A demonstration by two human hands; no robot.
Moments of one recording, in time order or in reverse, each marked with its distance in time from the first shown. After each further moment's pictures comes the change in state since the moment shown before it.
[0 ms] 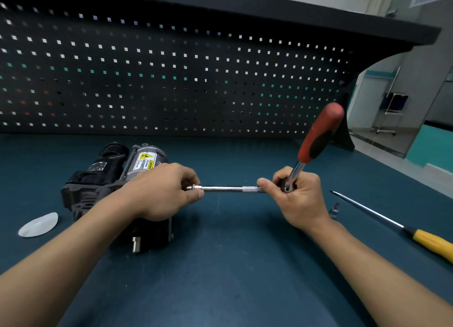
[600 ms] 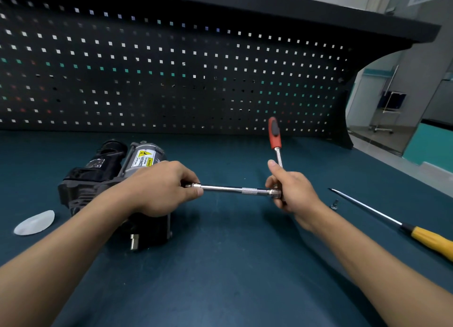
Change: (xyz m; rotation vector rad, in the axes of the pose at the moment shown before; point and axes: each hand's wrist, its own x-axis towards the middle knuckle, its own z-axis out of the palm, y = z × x) left_hand 0.003 -0.001 -0.003 -0.028 -0.094 0.013; right_hand 0.011 -0.013 0.001 0.191 -0.220 0.775
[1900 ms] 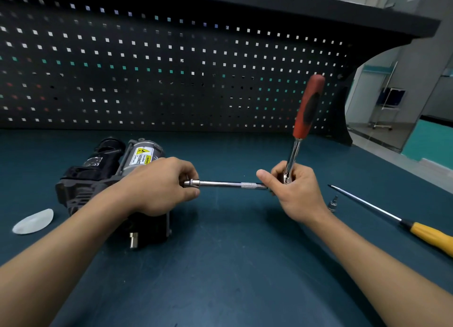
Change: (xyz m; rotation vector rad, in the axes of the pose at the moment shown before) left_hand -0.005 0.004 0.001 -0.021 0.069 -0.039; right_hand -0.004 0.011 0.001 -0.082 0.128 -0.449
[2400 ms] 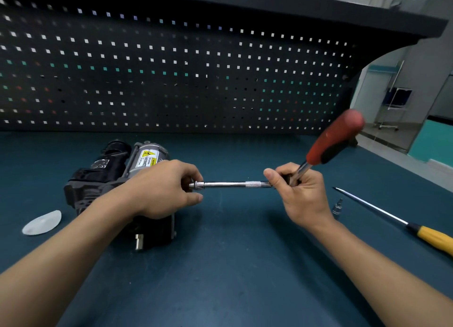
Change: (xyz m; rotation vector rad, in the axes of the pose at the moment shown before) left_hand -0.003 0.001 -0.003 -0.046 -0.007 0.021; right_hand -0.004 -0.004 0.004 0.032 0.103 -0.228
